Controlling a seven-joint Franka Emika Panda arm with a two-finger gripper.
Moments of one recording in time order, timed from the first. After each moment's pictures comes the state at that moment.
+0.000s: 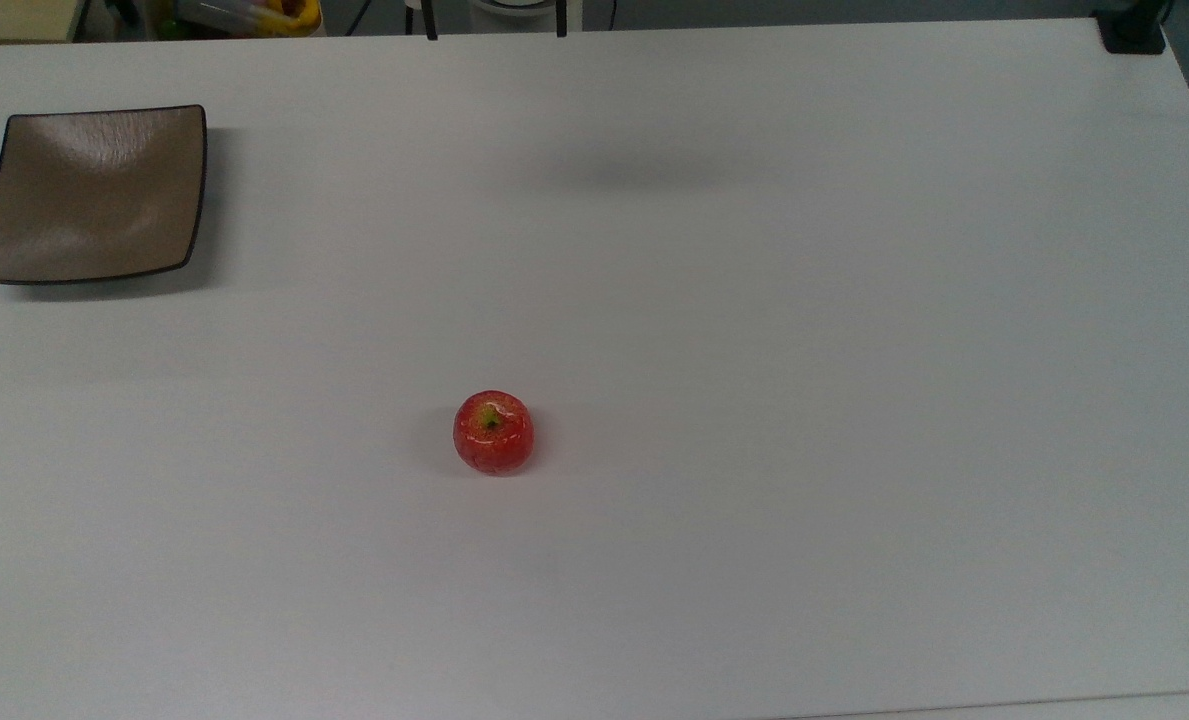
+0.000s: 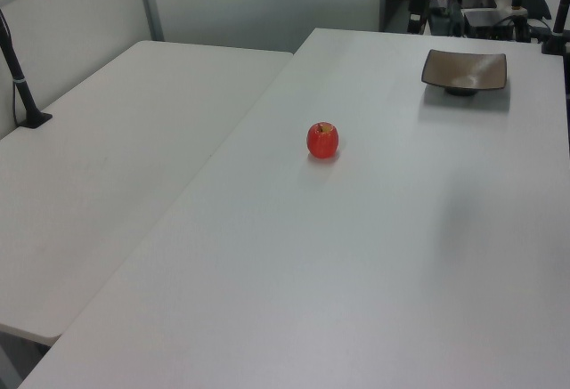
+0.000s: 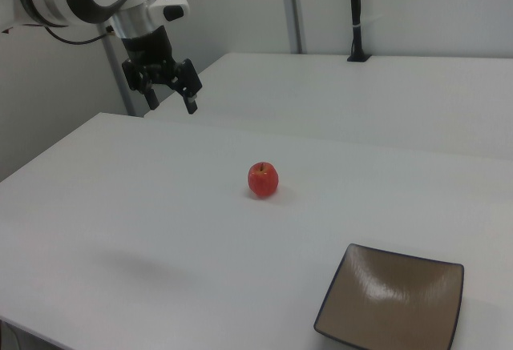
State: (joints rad) arm 0.16 -0.01 -0.03 -1.60 -0.02 1.71 0.00
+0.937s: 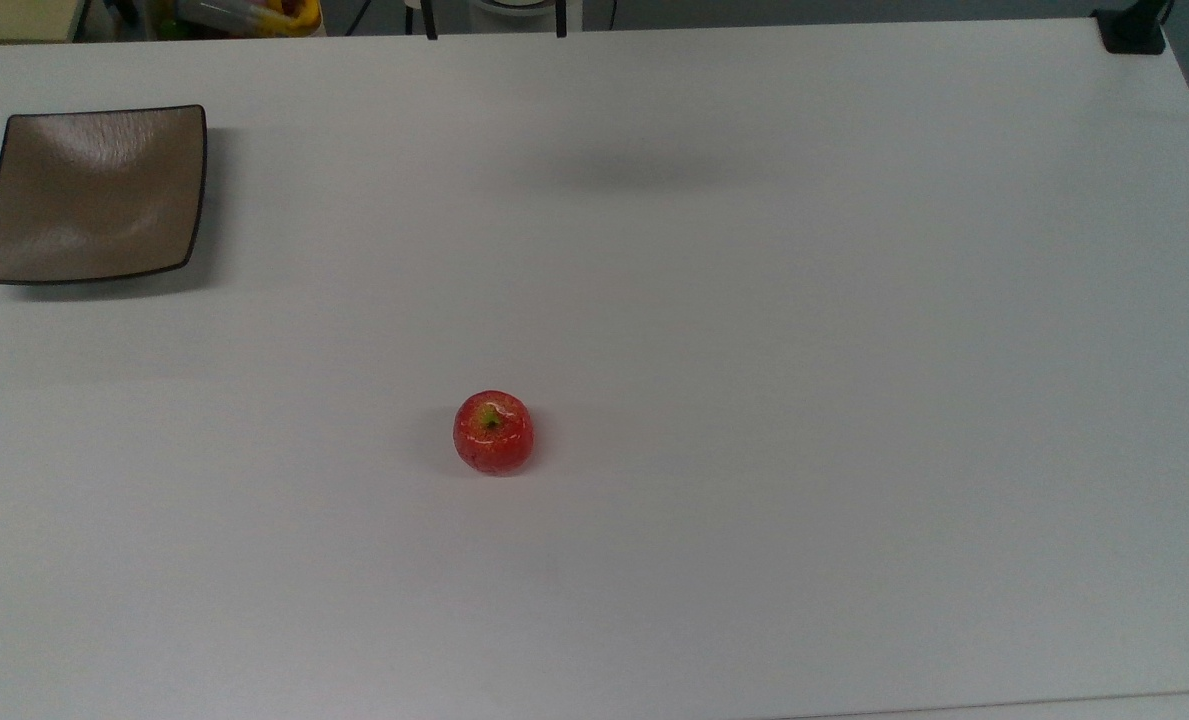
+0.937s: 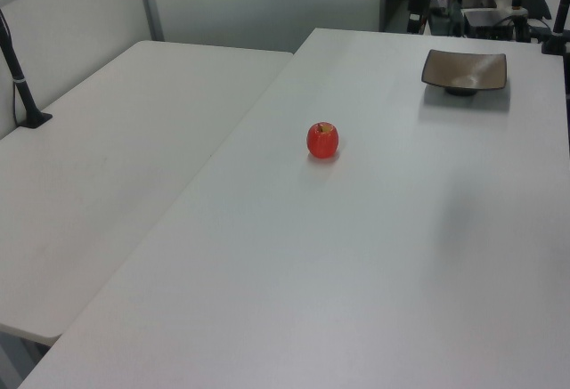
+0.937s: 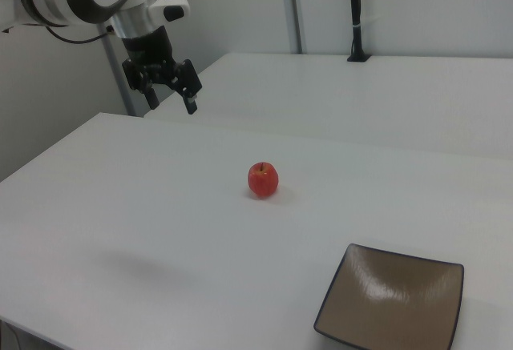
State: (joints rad) arm 0.16 -0.01 -0.03 -1.60 -0.01 1.71 0.01
